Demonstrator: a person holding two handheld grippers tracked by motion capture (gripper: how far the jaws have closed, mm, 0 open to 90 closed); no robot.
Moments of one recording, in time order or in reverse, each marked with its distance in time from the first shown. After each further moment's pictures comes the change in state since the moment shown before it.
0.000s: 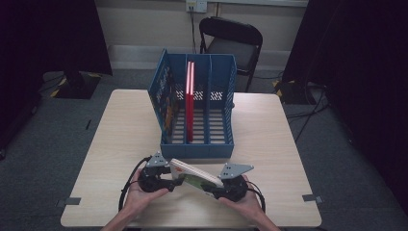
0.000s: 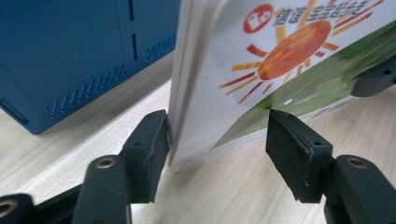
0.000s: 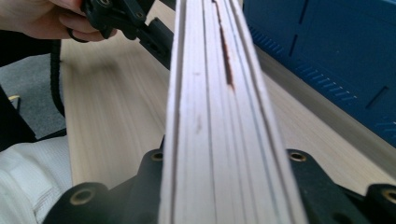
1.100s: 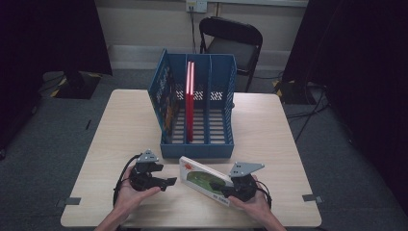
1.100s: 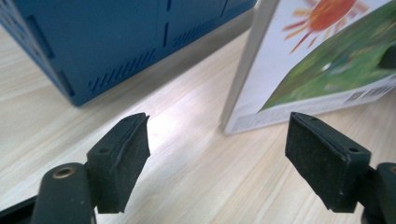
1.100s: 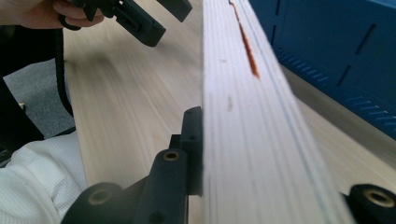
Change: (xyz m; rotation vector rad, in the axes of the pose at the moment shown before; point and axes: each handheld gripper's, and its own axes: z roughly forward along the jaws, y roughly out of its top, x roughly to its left) left arm 0.016 -0.002 -0.020 0.037 0.019 -0.067; right arm -0.007 -0.003 -0.025 0.009 -0.005 0.060
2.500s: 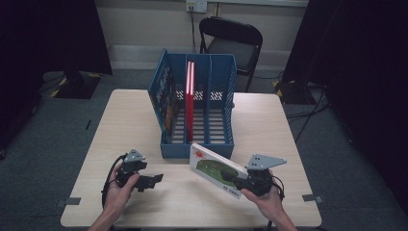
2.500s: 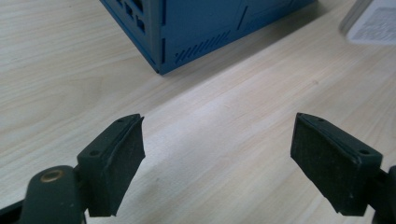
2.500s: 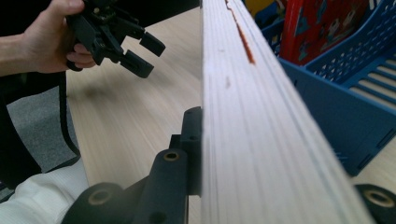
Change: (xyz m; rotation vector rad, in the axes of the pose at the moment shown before) left arm 0.022 -0.015 -0.021 -0.006 0.160 -0.053; right arm -0.004 0.021 -0.047 -0.125 -0.059 0.025
